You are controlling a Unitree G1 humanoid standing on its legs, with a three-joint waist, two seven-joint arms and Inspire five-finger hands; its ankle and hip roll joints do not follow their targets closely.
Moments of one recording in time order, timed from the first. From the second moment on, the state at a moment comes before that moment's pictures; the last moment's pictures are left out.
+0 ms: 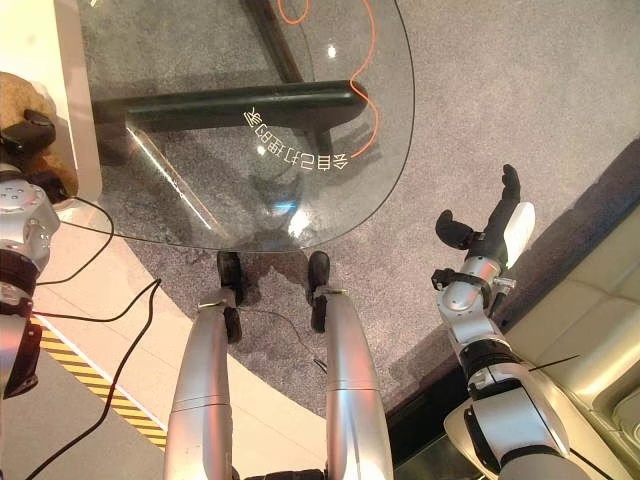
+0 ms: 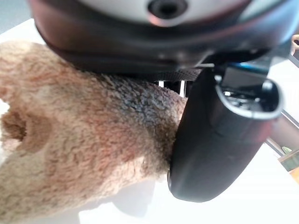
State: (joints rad) left arm -1.11 0.80 -0.31 1.09 -0.54 -0.05 0.56; right arm -0.66 -0.59 0.32 0.91 0.22 -0.33 -0.75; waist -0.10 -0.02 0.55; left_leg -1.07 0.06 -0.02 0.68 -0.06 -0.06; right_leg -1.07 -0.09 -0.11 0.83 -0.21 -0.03
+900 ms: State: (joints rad) left arm -1.17 0.81 -0.31 1.09 -0.49 -0.07 0.69; right arm -0.66 -0.59 0.33 0.91 0.23 -0.33 -0.75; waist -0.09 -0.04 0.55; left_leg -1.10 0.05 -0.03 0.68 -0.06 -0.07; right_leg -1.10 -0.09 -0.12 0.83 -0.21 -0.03
